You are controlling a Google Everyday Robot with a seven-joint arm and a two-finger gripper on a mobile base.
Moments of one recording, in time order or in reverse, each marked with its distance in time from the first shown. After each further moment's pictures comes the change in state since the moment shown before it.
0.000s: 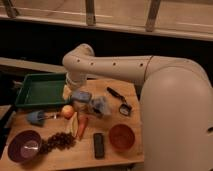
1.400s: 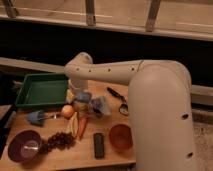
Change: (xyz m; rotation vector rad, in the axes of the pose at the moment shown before) arm 0.006 -0.014 0.053 0.031 0.027 -0.018
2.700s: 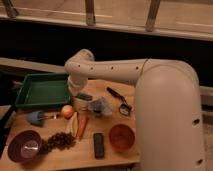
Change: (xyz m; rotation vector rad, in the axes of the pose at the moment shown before) arm -0.011 -0.002 -0.034 -0.001 -0.059 -0.015
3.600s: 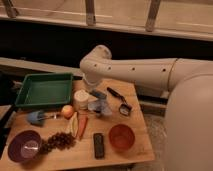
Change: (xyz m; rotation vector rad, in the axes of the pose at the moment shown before) arm 0.070 -0.054 -0.055 0.115 0.013 0.152
